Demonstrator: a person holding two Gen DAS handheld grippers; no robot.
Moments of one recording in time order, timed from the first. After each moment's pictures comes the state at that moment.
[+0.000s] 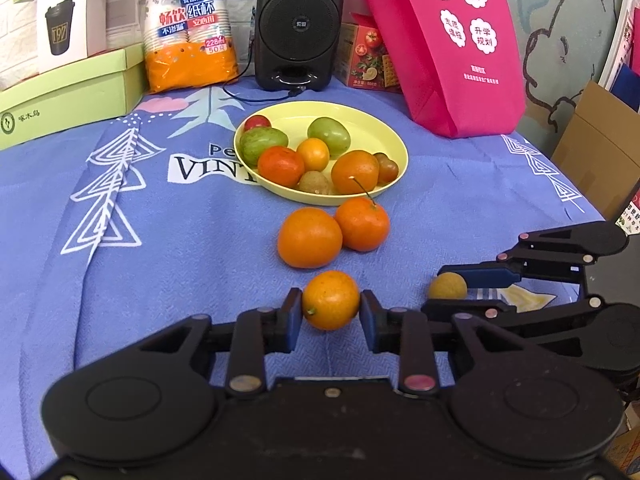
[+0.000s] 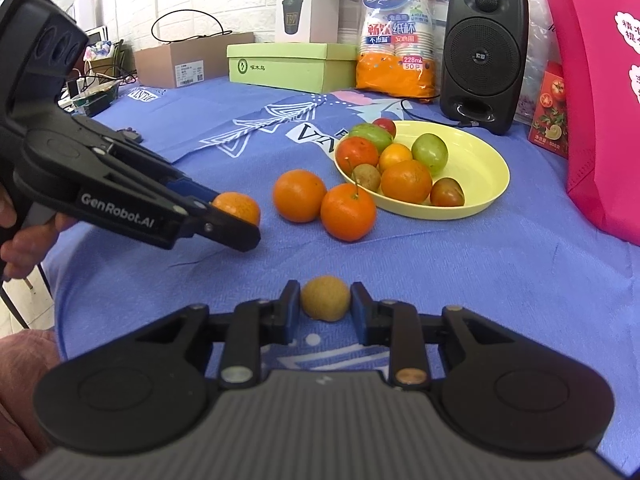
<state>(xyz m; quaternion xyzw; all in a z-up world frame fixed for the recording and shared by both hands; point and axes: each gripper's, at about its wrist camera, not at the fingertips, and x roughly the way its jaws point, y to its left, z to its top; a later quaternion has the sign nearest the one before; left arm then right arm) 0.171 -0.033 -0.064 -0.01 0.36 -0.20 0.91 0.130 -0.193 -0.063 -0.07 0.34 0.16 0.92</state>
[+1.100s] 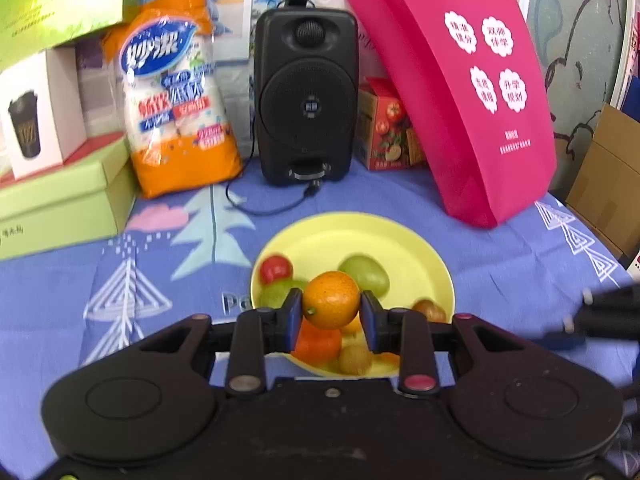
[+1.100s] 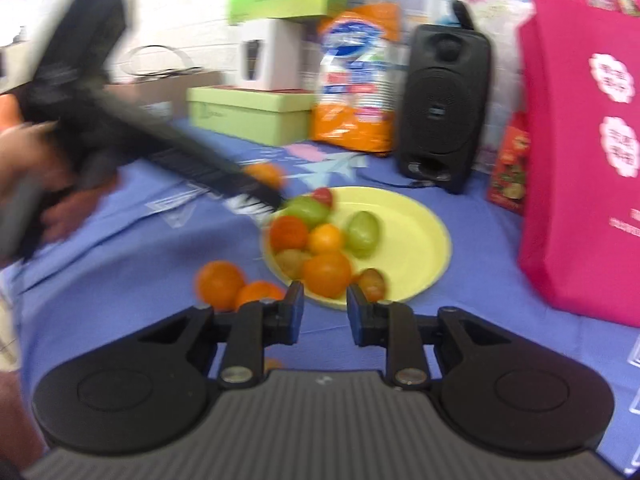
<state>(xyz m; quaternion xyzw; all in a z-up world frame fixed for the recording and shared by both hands) 0.284 -0.048 -0.005 0.02 0.31 -0.20 0.93 0.173 -0.229 -0.018 -0.09 0.30 0.15 0.94</state>
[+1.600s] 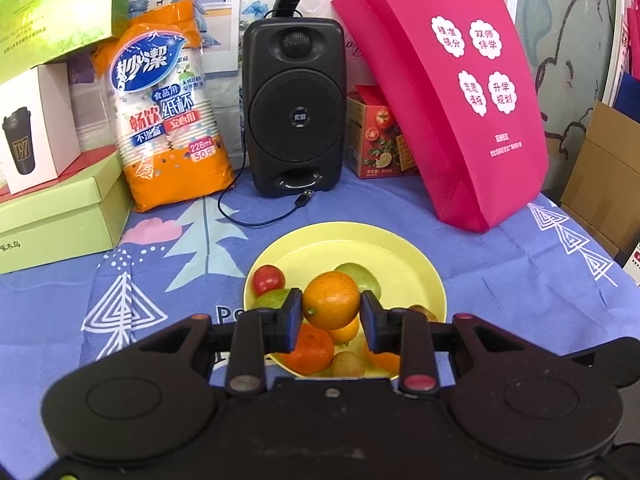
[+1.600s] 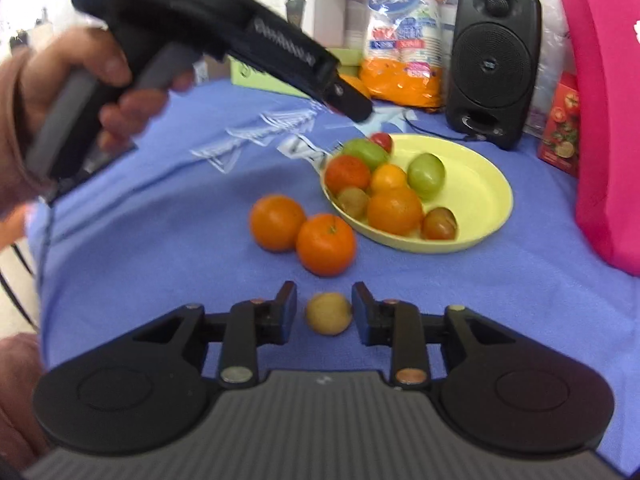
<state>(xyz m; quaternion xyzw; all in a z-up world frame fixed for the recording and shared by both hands) 0.281 -0.052 -0.004 0.03 0.30 -0.20 0.93 0.165 -0.205 -0.059 -0.09 0.34 0.17 0.92</state>
